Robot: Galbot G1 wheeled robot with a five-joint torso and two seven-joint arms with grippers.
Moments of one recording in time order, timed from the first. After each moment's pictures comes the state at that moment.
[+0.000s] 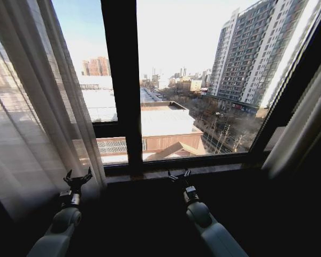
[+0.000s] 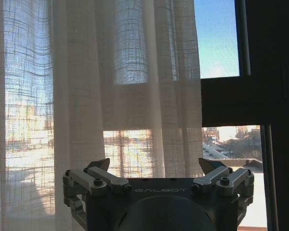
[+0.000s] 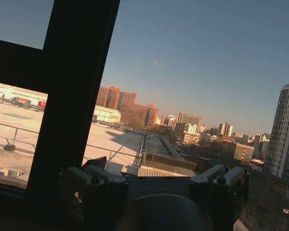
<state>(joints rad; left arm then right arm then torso) 1.14 -1.05 -0.55 -1.59 -0.43 -0.15 -0.27 -1.01 1.21 0.13 1.66 0.12 0.02 0.23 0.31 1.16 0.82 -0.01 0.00</state>
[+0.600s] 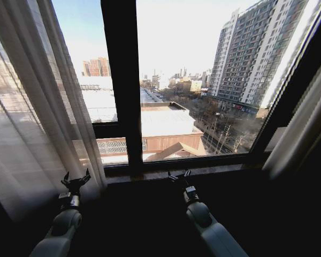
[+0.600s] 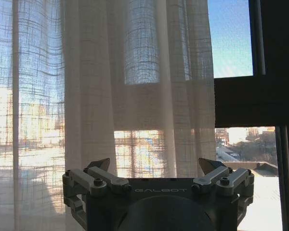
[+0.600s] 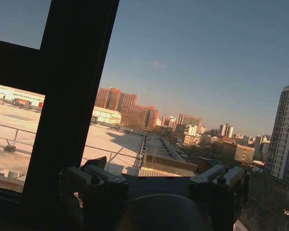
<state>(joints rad) 1.18 -1.06 -0.58 -1.60 -0.43 -0.16 -0.29 -1.01 1.21 0.13 1.66 0.12 0.02 0.23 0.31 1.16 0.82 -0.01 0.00</state>
